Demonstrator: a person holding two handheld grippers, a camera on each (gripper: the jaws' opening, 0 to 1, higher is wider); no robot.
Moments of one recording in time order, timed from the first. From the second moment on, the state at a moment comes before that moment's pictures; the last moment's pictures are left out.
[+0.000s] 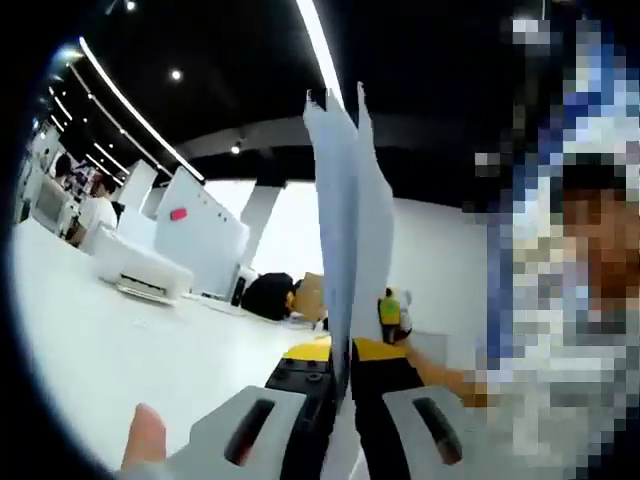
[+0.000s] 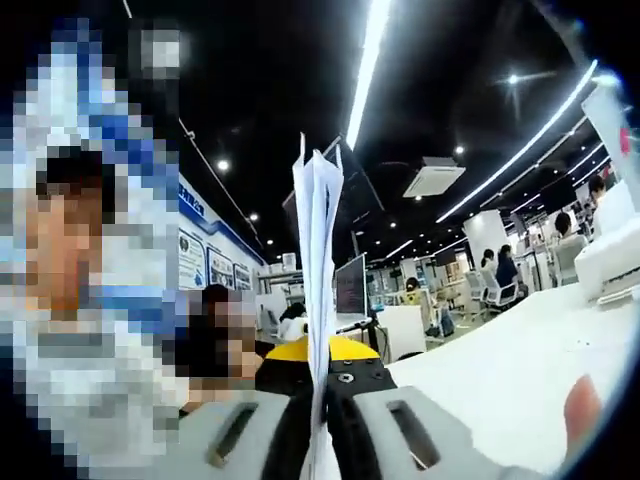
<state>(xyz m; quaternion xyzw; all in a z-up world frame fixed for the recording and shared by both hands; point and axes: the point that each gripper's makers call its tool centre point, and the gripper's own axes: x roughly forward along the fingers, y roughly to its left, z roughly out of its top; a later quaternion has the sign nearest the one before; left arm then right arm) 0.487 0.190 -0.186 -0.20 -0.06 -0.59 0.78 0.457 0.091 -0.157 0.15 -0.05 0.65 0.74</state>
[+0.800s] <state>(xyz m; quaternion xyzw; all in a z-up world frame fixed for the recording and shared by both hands) 0.485 0.188 -0.189 -0.08 -0.08 -0.55 0.83 0.474 0.079 -0.200 0.04 -0.03 0.60 0.80</state>
